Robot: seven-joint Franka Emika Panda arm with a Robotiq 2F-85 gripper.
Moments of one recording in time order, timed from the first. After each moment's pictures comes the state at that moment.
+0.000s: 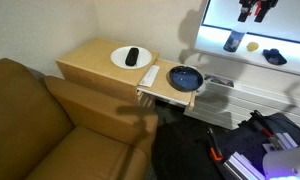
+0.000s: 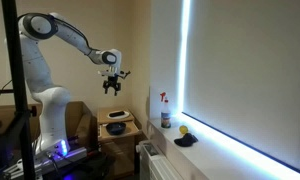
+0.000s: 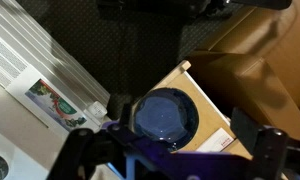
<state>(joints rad) -0.01 -0.39 -0.16 -2.42 0.00 1.92 -0.27</state>
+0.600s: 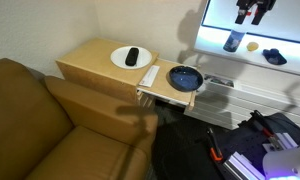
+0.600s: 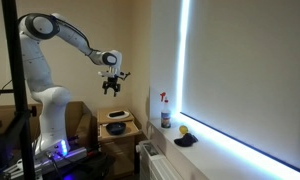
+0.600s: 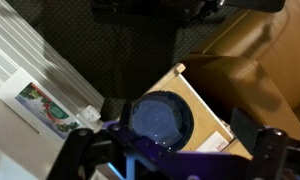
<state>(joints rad) 0.00 -0.37 -0.16 -2.42 0.02 1.91 -0.28</state>
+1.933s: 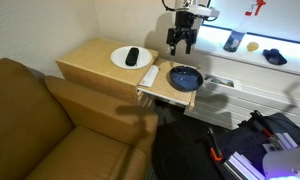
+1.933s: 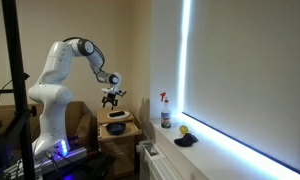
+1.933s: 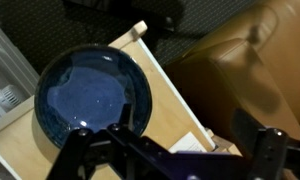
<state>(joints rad) 0.10 0.33 0.04 -2.01 0.12 2.03 -0.18</state>
